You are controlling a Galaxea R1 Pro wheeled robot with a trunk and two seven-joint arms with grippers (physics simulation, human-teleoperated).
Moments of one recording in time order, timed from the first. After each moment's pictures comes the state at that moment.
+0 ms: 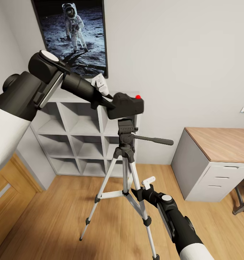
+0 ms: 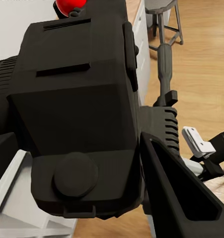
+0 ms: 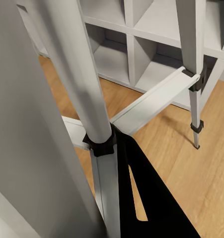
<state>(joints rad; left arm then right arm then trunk) -1.66 0.24 -0.67 -1.15 0.08 0.82 -1.28 -0.49 0.11 0.05 -1.00 0.22 0.30 0.43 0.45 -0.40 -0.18</state>
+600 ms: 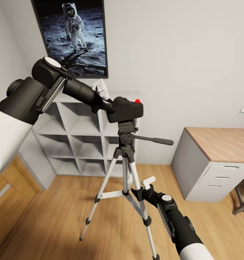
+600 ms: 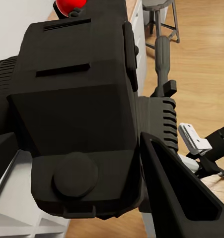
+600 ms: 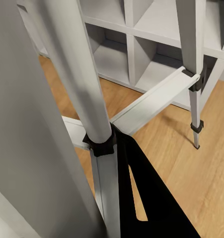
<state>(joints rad) -1.63 0.24 -0.67 -1.15 0.07 0.82 -1.28 -0.49 0.11 0.05 -1.00 0.22 0.30 0.43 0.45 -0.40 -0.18</state>
